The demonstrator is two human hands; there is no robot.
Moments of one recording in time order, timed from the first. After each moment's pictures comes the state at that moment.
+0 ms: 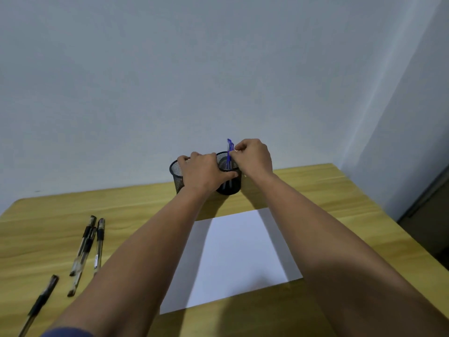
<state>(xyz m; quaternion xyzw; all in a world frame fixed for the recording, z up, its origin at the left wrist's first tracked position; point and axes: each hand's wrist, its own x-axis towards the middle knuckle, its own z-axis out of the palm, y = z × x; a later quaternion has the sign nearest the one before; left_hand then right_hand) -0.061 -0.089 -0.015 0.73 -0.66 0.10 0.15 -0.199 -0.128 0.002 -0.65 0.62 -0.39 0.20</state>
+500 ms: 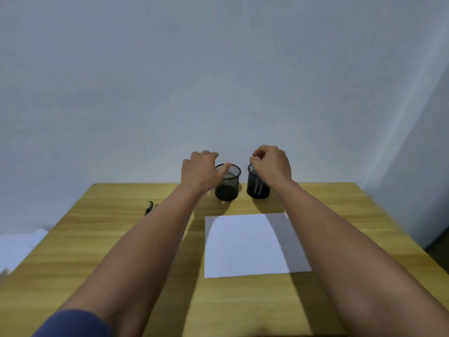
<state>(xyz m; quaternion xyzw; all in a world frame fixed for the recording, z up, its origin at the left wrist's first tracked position) 0.027 0.010 0.040 0.74 -0.64 0.07 0.22 -0.164 -0.047 0.052 -0.70 0.58 -0.38 0.18</state>
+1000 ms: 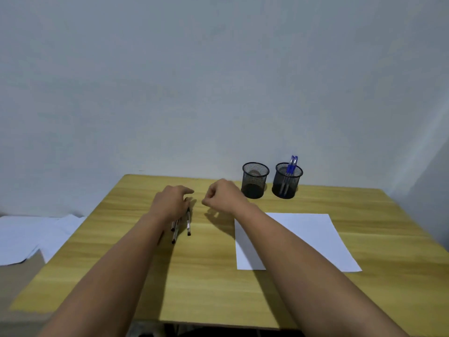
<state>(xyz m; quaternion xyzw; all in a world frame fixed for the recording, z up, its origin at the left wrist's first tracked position) 0.178 0.099 -0.040 0.77 -0.61 -0.04 0.17 -0.001 0.042 -0.006 -0.83 0.47 -0.15 0.26</state>
